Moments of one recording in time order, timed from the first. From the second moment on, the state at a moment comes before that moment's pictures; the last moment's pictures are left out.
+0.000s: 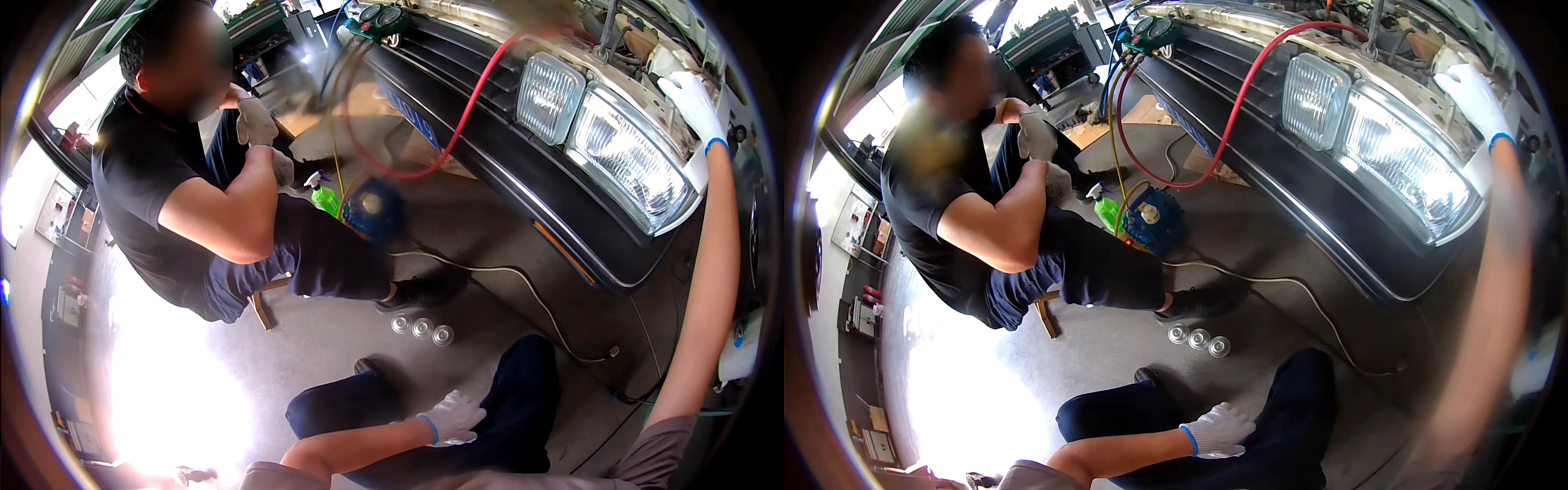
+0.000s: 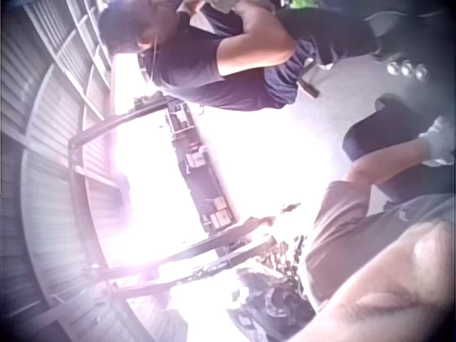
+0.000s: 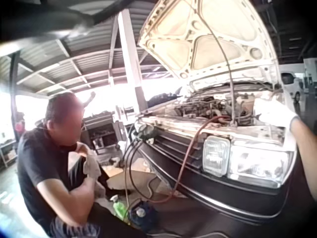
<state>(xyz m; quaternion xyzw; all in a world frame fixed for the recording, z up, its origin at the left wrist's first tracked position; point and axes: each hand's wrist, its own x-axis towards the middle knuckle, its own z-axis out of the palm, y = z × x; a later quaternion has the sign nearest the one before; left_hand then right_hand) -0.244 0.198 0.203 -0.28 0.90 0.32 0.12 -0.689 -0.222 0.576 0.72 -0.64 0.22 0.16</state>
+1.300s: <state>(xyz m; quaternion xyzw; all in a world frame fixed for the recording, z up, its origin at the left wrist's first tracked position) -0.245 0.193 0.207 -0.27 0.90 0.32 0.13 -0.703 -0.225 0.578 0.71 -0.66 0.20 0.16</state>
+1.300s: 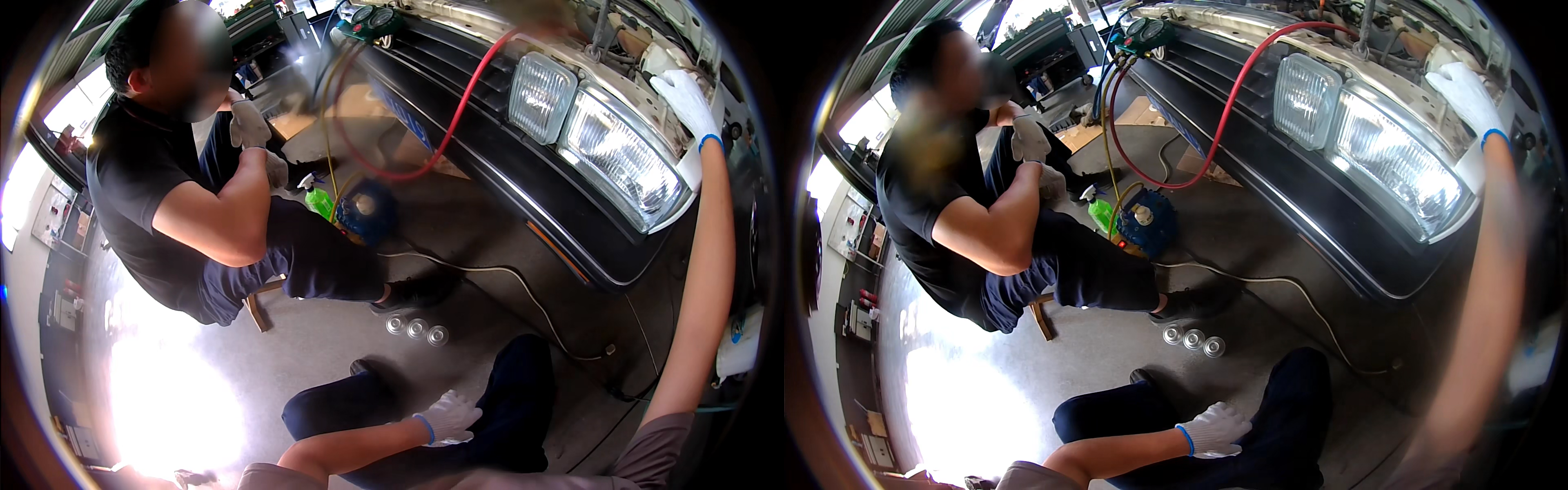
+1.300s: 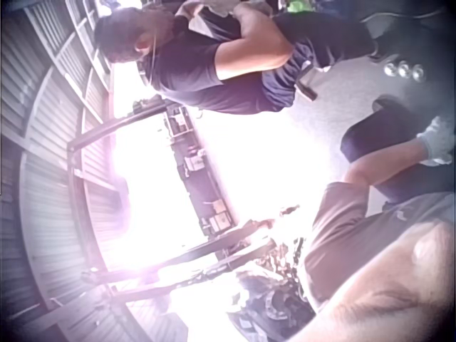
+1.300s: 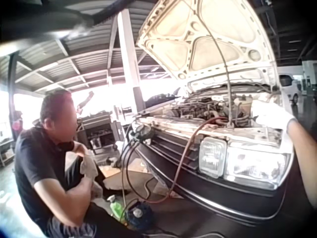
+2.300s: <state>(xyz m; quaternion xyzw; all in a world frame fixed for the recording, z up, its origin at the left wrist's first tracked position) -0.247 0.193 0.207 -0.28 0.88 0.37 0.11 -0.685 -0.207 0.579 0.67 -0.68 0.26 0.15</state>
